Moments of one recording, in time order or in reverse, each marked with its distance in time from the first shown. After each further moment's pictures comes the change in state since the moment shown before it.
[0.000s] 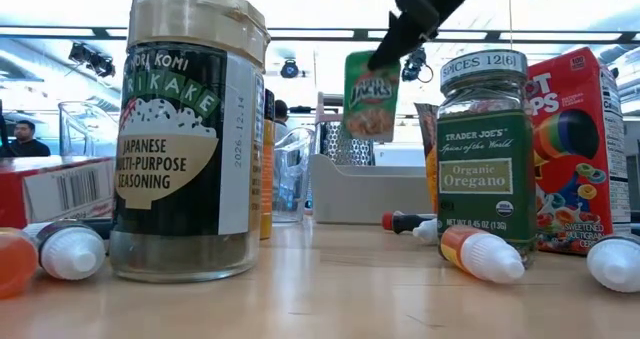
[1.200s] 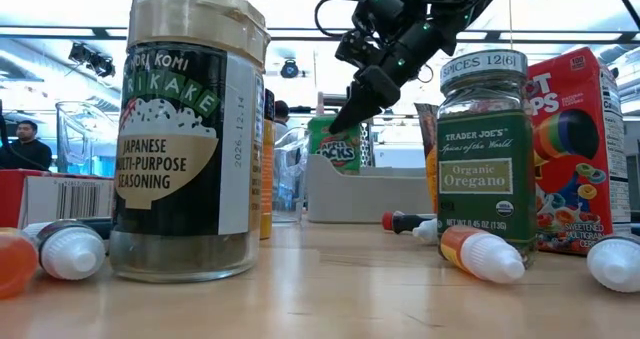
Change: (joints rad) left arm 0.000 0.000 0.000 -0.008 0.001 -0.024; right arm -0.238 0.277 0.000 0.257 -0.461 -0.243
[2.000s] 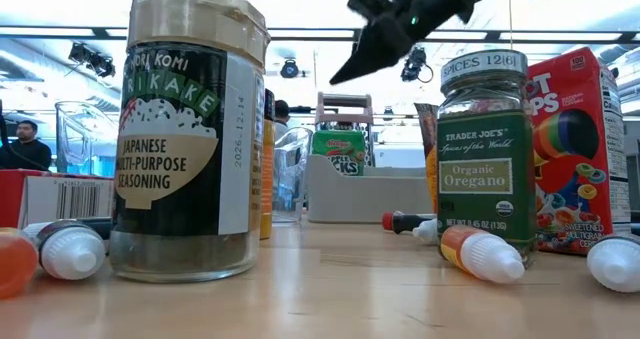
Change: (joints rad) left arm 0.000 0.000 0.000 0.001 -0.008 0.000; right arm 0.062 -0.145 0.000 0.000 0.000 -0.017
